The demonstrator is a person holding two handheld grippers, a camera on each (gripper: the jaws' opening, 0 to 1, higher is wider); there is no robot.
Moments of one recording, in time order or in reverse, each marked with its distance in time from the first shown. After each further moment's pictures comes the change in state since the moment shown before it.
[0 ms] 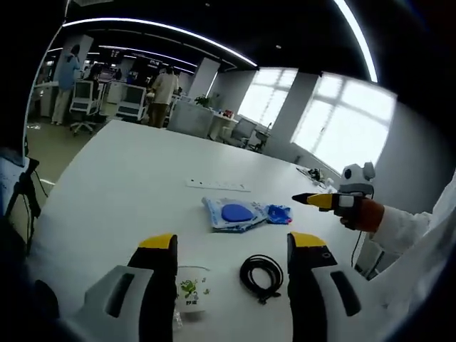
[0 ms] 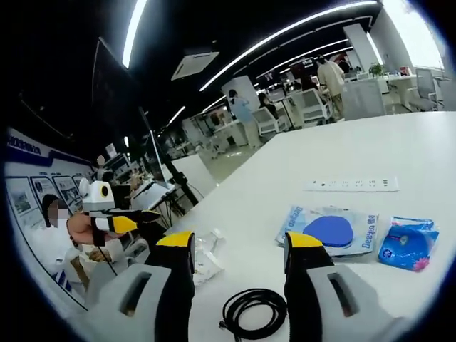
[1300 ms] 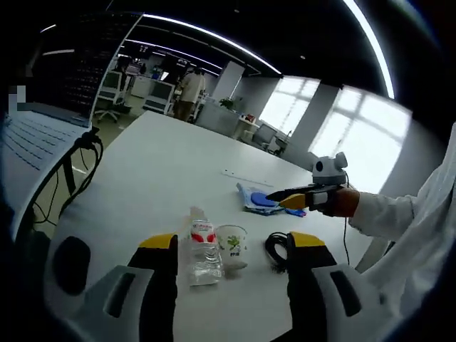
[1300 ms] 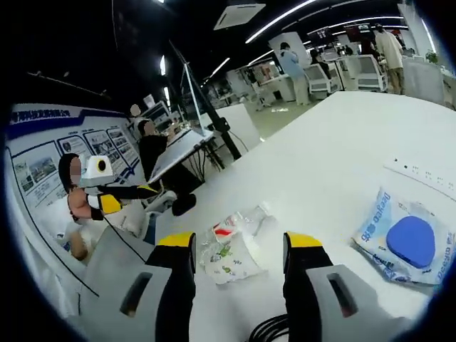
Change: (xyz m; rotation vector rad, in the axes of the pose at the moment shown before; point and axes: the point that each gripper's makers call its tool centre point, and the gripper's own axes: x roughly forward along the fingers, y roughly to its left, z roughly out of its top) left arm -0.089 0.069 -0.041 -0.108 -0.024 0.104; right arm 0.125 0.071 -0.066 -0.117 0.319 0.285
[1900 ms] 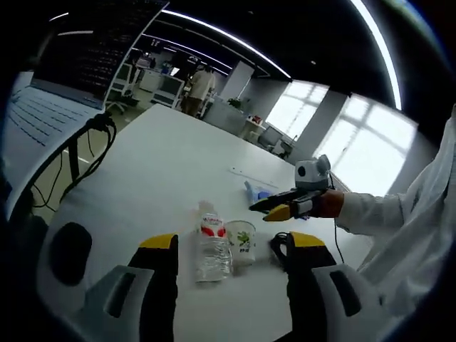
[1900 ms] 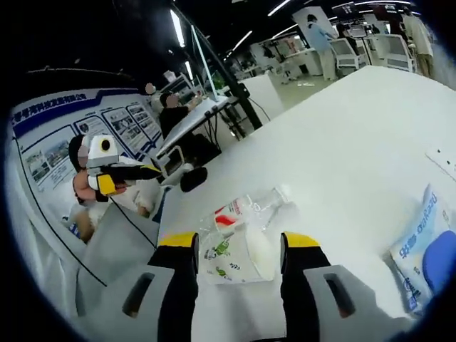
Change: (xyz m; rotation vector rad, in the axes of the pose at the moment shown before) left arm 0.003 0.017 -0.012 -0.070 -0.006 0.019; right arm 0.051 -0.006 -0.030 -0.028 0.180 0.162
